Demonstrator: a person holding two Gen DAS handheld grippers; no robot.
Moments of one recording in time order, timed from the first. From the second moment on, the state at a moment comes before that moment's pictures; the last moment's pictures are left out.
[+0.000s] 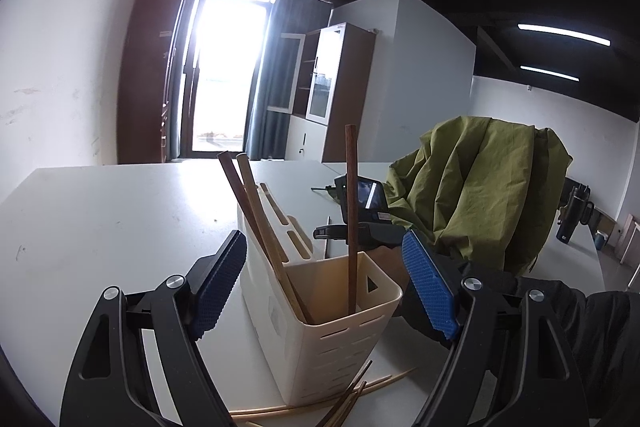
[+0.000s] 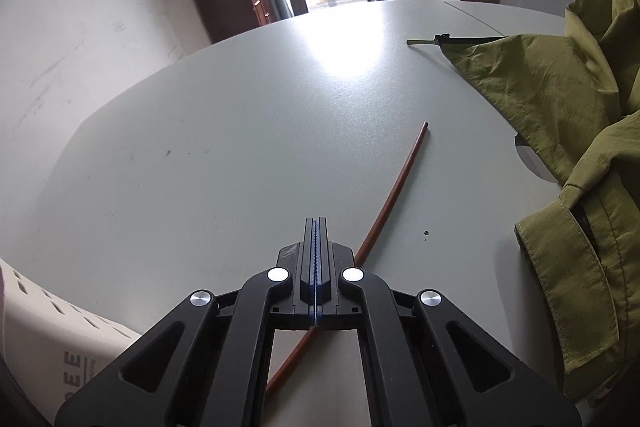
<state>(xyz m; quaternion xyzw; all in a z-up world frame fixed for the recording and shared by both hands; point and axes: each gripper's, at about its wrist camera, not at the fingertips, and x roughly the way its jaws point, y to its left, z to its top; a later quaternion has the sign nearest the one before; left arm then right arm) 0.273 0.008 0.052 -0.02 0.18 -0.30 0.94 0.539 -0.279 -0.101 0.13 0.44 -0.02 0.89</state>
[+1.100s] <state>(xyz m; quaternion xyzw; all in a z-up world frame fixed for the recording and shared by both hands) 0.199 -0.016 -0.052 0.23 0.30 -0.28 0.88 0.509 -0.340 -0.096 0.08 0.52 -0.07 0.85</state>
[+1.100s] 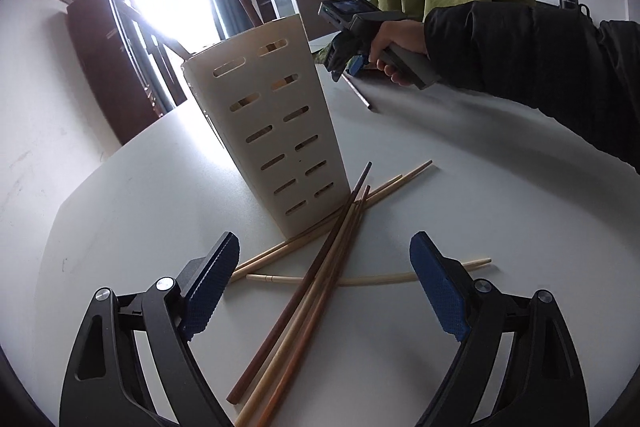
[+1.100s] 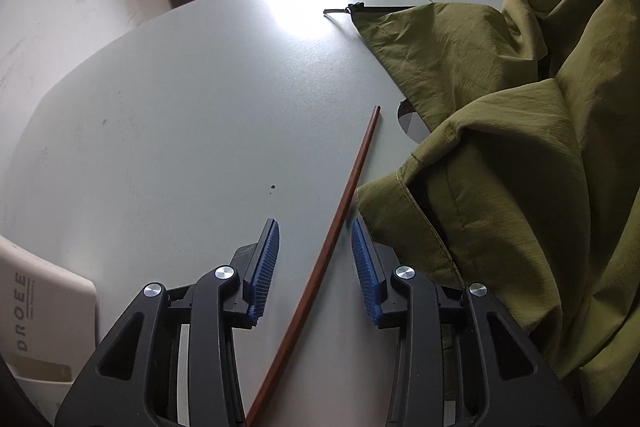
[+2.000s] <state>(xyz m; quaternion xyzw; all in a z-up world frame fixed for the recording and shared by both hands) 0.274 -0.178 -0.046 0.00 0.37 -0.34 0.87 0.374 -0.379 -0.013 0.27 0.39 0.18 0.86</state>
